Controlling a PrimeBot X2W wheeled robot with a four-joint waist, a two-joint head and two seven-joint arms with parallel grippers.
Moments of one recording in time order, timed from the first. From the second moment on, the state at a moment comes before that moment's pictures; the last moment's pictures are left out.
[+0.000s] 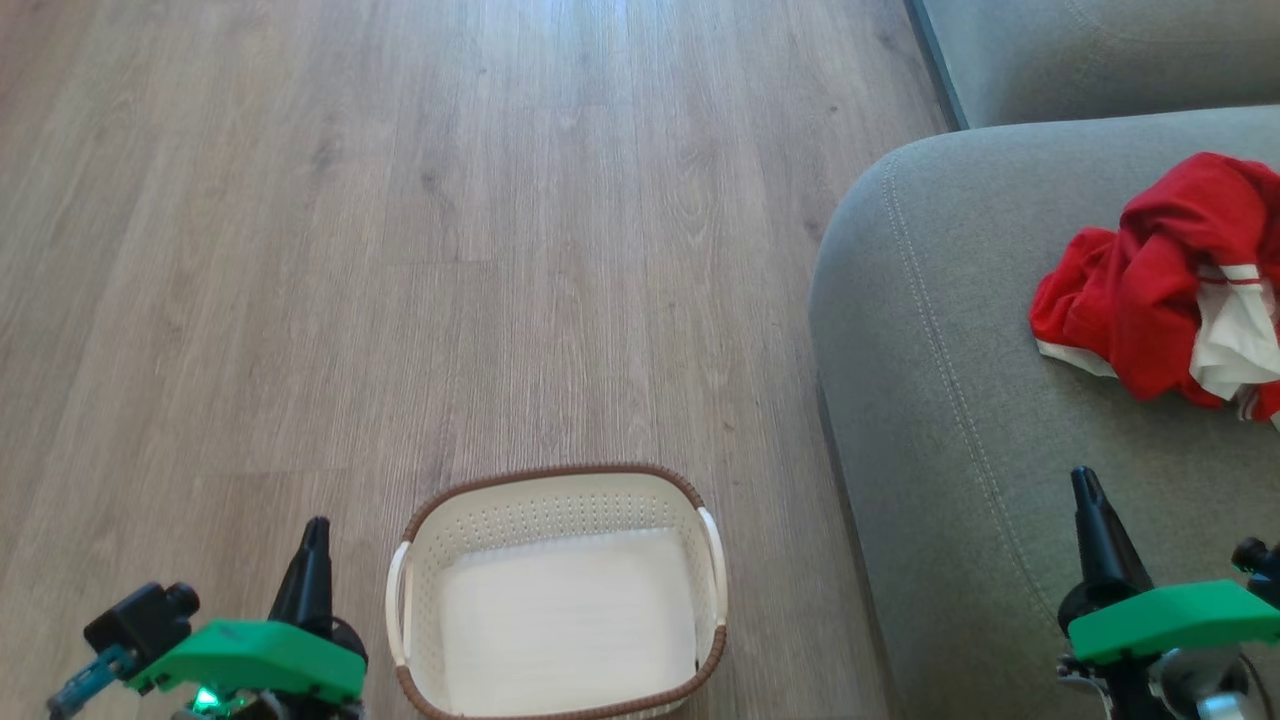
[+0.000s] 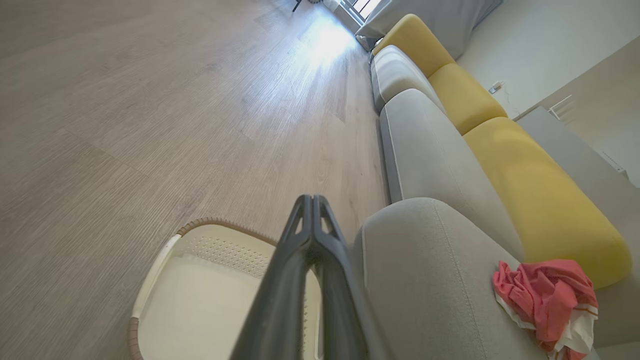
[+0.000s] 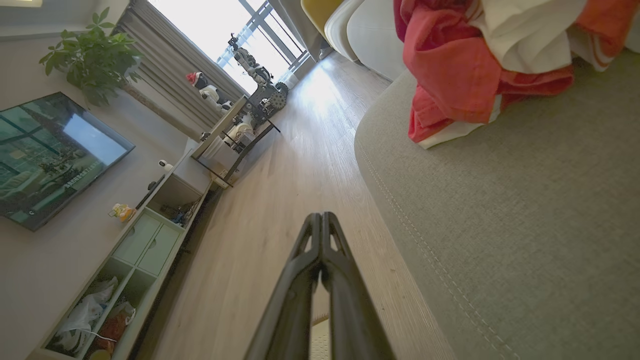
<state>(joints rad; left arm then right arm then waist) 0.06 0.15 -0.15 0.22 -0.89 0.02 -0.11 0.05 -0.13 -0.05 0.22 0.88 0.13 -0.10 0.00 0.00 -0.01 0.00</state>
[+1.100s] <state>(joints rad) 0.01 0.11 -0.05 0.24 -1.22 -0.04 -0.01 0.00 -0.09 -0.09 0.25 1.21 0.13 0.00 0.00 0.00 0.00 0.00</state>
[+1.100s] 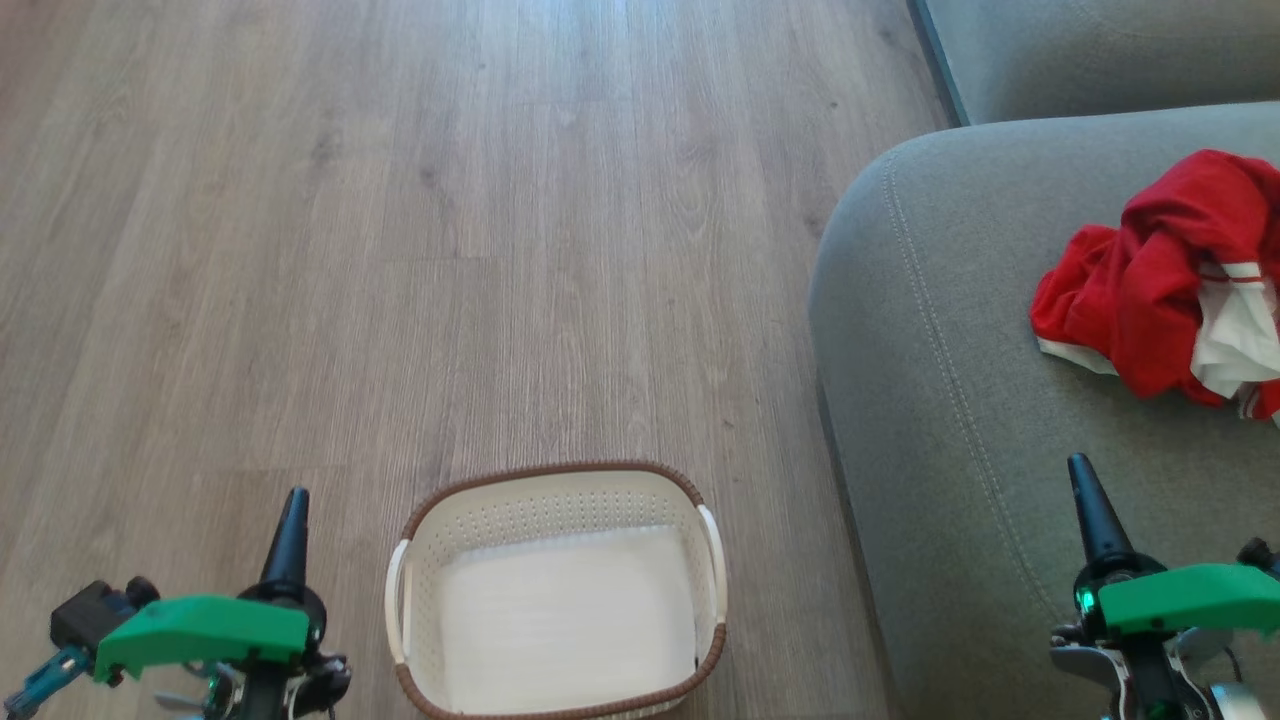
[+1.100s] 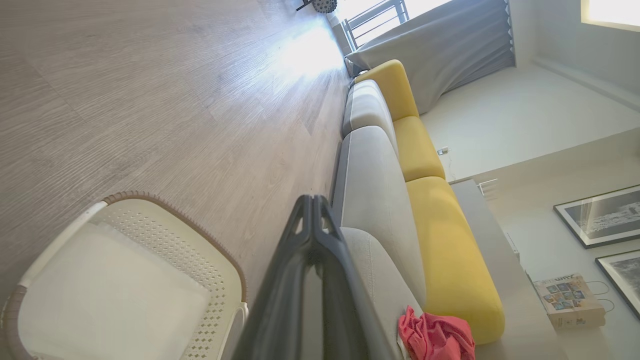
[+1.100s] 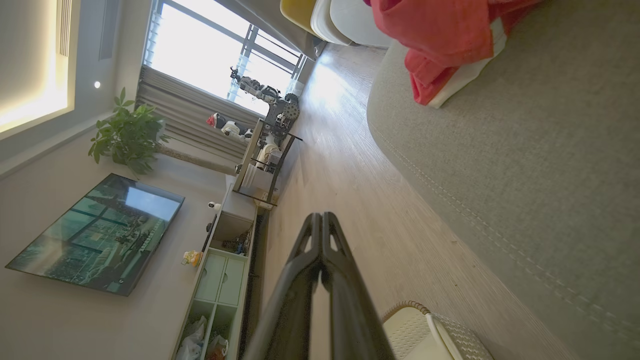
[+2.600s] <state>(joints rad) -0.06 0.05 0.07 0.27 -1.61 -0.12 0.10 -0.06 -0.06 -0.13 0.28 1.60 0.13 0.11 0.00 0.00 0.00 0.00</state>
